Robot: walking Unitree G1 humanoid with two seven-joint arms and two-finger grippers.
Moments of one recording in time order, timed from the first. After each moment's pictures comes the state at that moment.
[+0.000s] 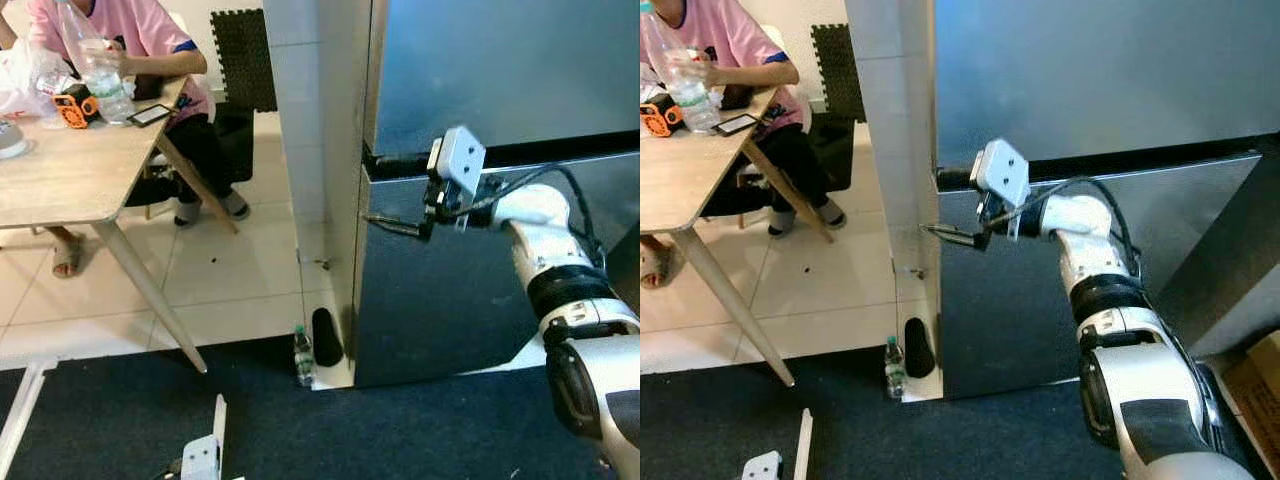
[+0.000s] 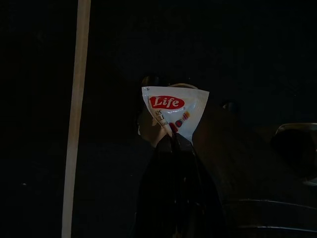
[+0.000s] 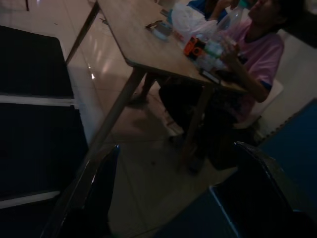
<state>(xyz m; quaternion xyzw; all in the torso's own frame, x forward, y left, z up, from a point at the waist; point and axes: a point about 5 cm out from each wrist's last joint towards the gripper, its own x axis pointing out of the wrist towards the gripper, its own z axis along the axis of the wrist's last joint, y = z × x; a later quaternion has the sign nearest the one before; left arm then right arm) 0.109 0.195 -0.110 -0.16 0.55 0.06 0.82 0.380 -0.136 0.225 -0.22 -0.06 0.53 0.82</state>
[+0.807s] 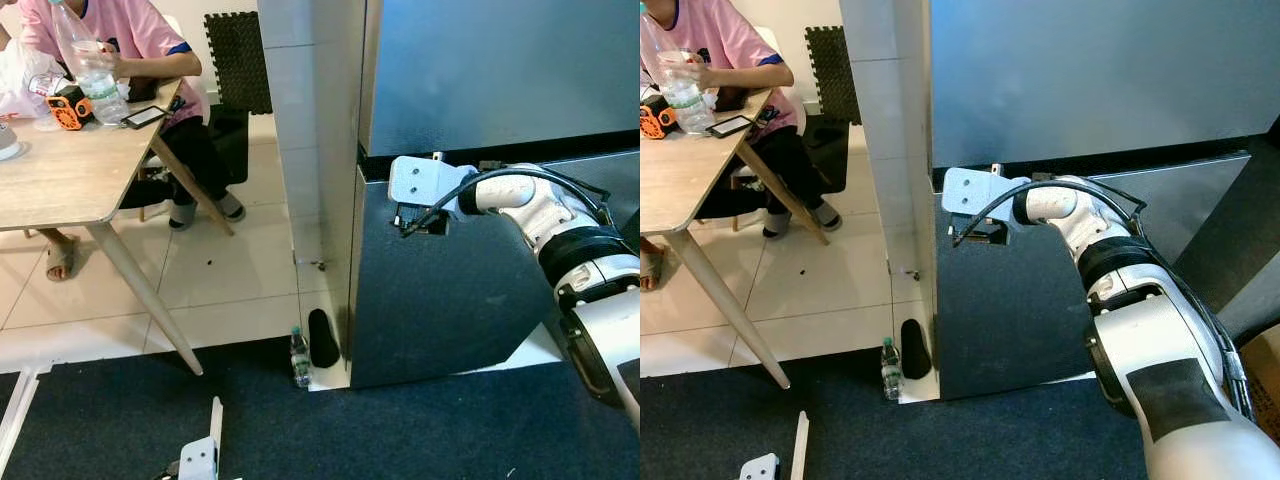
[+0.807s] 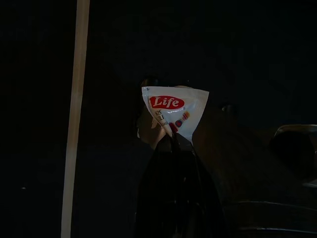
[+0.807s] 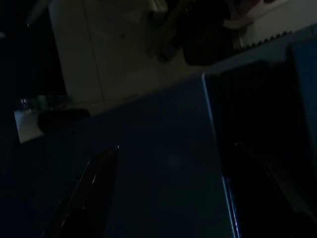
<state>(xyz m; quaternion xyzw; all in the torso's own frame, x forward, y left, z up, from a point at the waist) 0.106 0.197 -0.110 -0.16 0.54 0.07 0.82 0.405 -0.149 0.223 -0.50 0.08 0.39 0.77</state>
